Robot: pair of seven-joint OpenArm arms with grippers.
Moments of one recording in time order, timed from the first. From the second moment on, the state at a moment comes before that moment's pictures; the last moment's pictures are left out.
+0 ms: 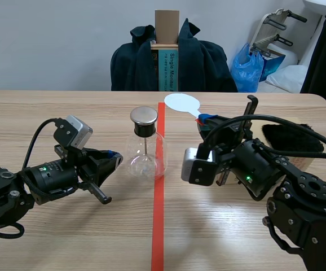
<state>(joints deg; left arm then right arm) -8.0 -21.5 23.9 55.2 -6.5 -31.7 -22.8 -2.7 14.0 -14.6 71.7 -69.6 -20.4 27.4</state>
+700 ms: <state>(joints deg) -8.0 -21.5 23.9 55.2 -6.5 -31.7 -22.8 -2.7 14.0 -14.6 71.7 -69.8 -22.1 38.6</state>
